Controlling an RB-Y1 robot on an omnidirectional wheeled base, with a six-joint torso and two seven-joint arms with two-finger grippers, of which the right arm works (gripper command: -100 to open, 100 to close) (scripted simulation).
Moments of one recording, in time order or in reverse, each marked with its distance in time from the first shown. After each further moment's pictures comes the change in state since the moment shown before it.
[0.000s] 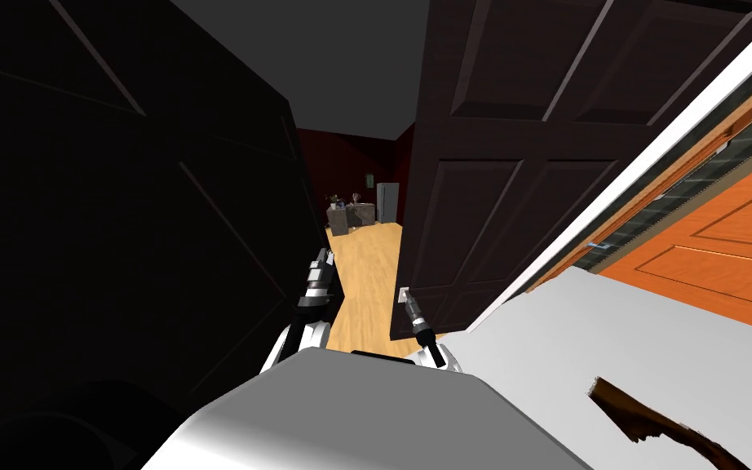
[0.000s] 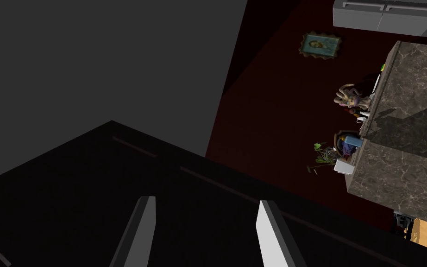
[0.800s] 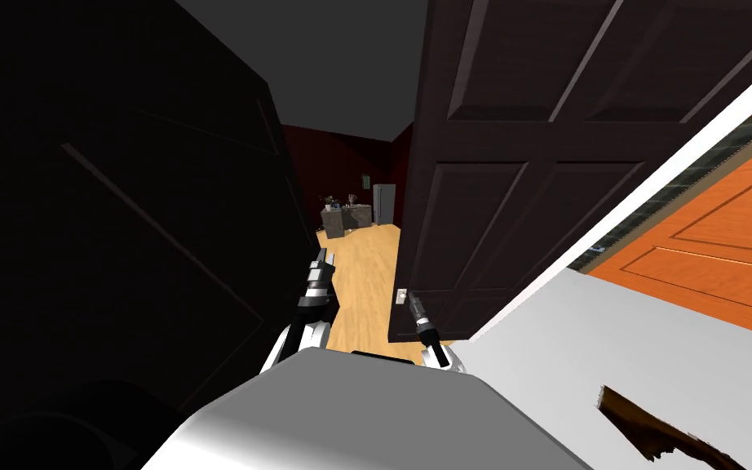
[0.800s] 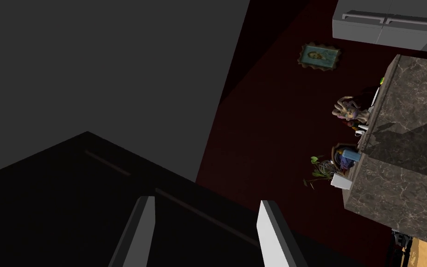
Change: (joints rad) arm -0.015 -0.015 -0.046 0.032 -0.027 -0.007 0.041
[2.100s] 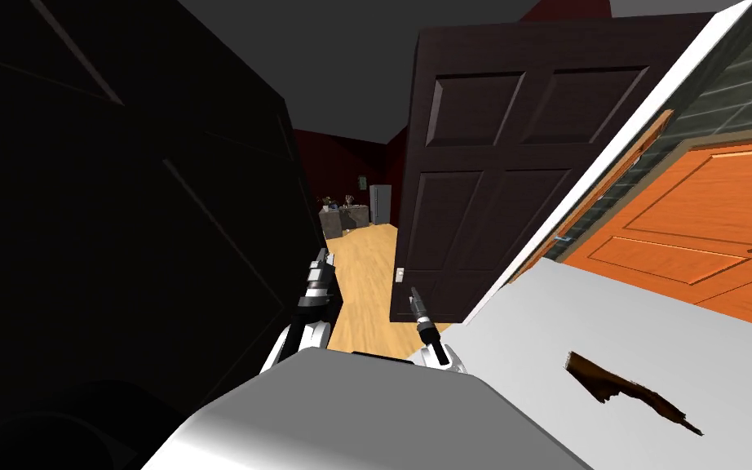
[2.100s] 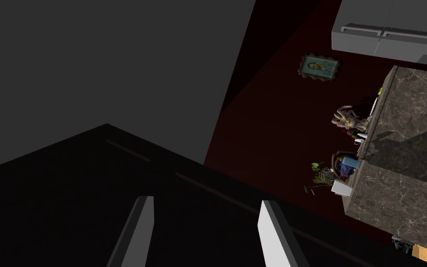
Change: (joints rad) arm 0.007 0.007 -0.020 -0.029 -0.020 0.027 0.001
